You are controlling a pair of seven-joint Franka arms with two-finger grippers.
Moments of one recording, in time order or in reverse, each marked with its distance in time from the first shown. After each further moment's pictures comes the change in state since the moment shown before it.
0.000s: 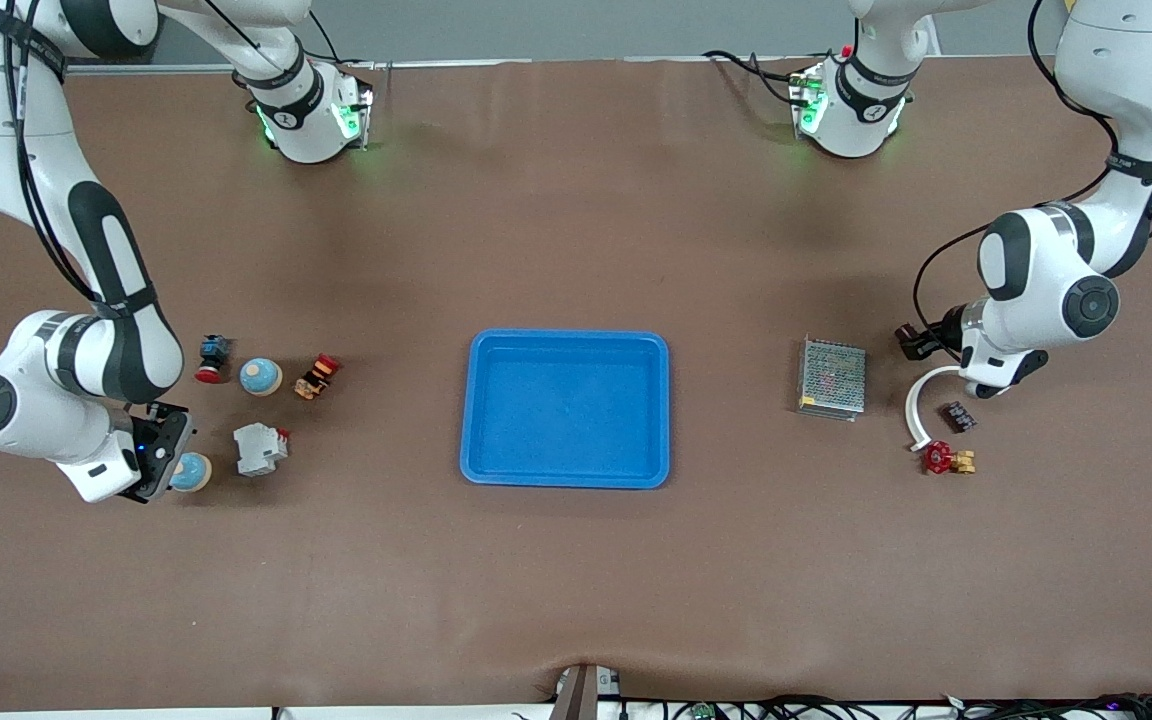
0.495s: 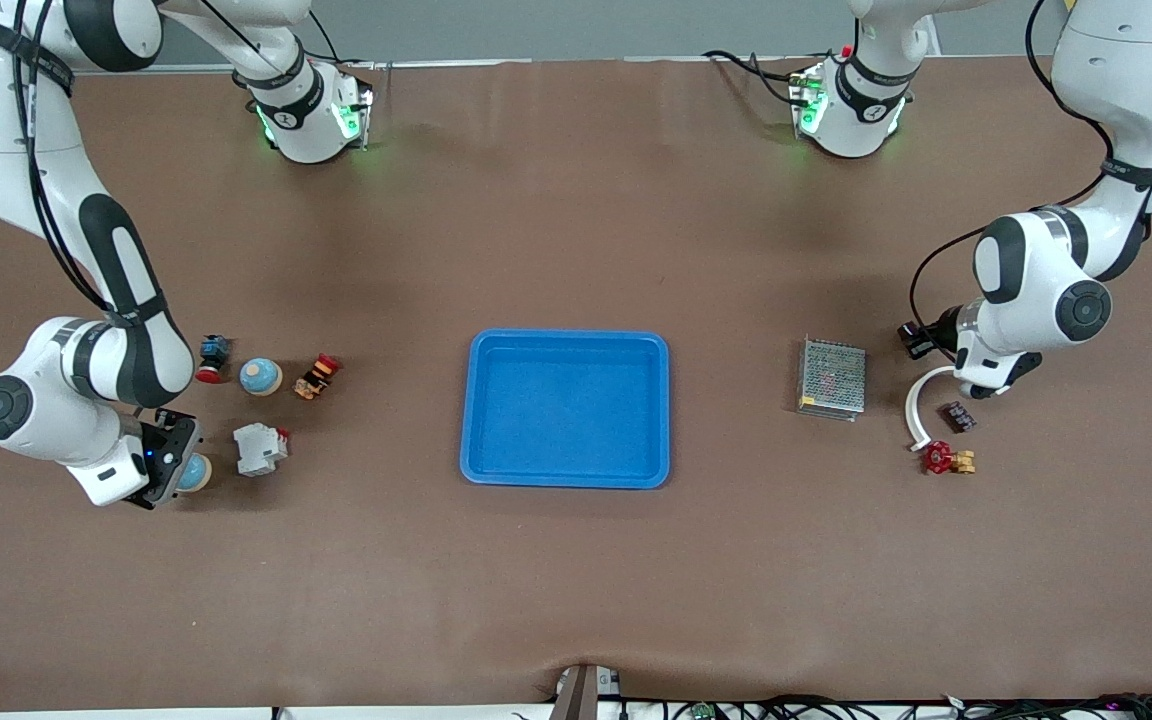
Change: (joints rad) left arm 0.000 0.014 -0.003 0.006 0.000 0.003 0.000; right arm 0.000 0.033 0.000 0.000 0.007 0.060 0.000
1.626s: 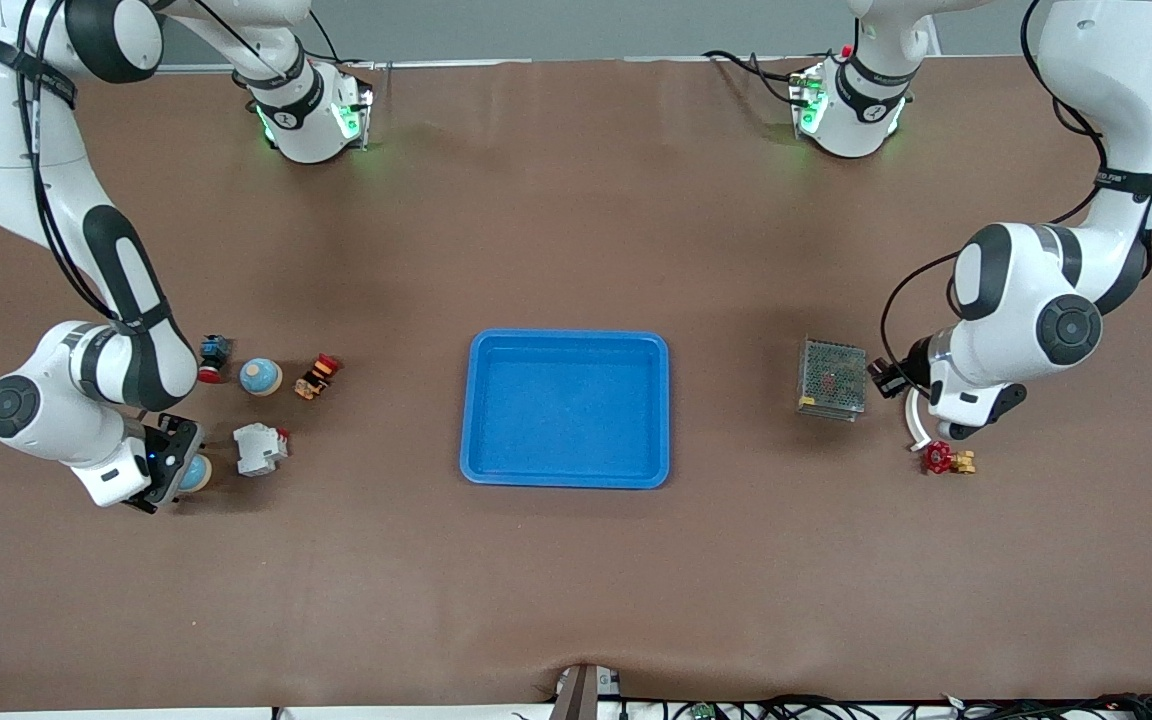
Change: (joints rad) left arm -0.011 -0.007 -0.209 0.252 0.000 -0.148 -0.252; right arm -0.013 0.030 0.001 -0.003 0.020 0.062 -0.030
